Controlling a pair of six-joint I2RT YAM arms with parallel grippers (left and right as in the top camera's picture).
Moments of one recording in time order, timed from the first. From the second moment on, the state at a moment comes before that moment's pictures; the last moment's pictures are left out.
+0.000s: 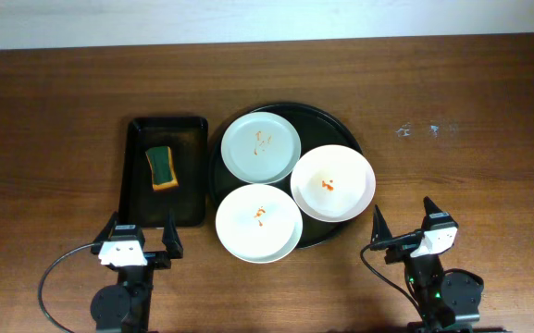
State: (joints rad) left arm 0.03 0.01 0.01 -0.08 0.02 -0.06; right arm 0.03 0.01 0.01 -0.06 -0.12 0.06
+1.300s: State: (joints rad) left arm 0.03 0.01 0.01 -0.08 0.02 -0.06; right arm 0.03 0.63 0.57 -0.54 -0.22 0.16
